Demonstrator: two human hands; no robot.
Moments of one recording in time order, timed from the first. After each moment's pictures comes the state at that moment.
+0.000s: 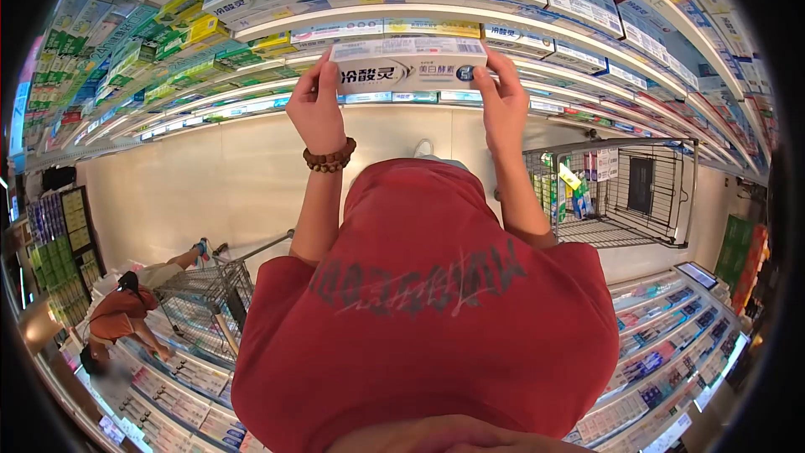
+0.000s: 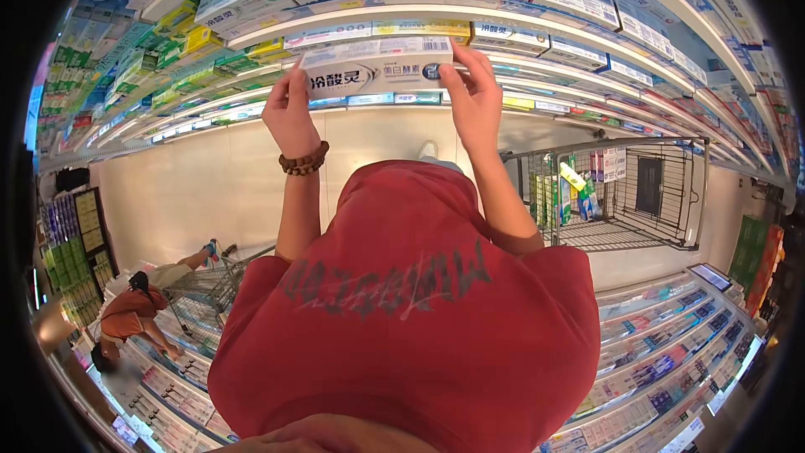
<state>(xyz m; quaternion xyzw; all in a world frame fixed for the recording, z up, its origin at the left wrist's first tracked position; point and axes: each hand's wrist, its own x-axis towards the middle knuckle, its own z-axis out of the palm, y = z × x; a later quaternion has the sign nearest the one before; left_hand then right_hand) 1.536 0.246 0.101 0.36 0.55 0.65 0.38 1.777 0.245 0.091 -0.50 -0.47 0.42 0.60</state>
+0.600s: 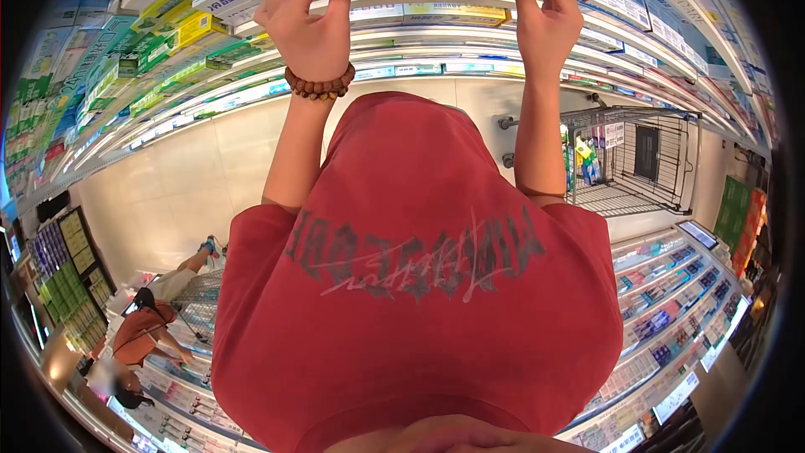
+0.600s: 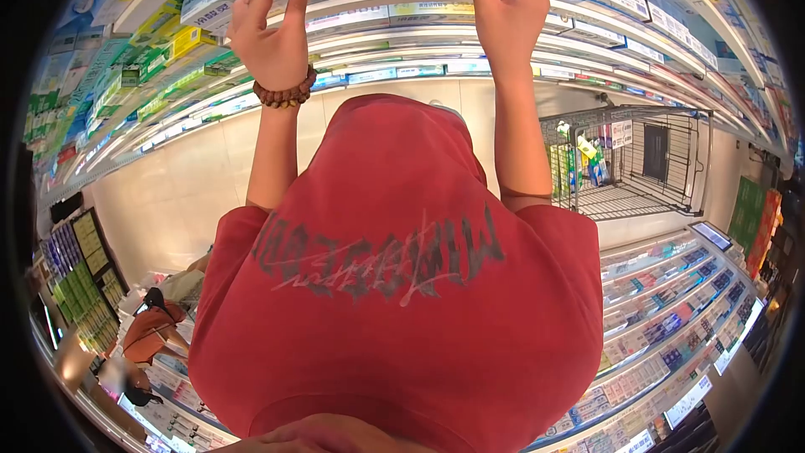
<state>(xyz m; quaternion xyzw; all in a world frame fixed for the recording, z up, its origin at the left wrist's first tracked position) 1.481 0.380 0.131 0.64 0.46 0.61 -0.03 1.717 0.355 0.155 -0.55 -0.58 0.12 0.59</state>
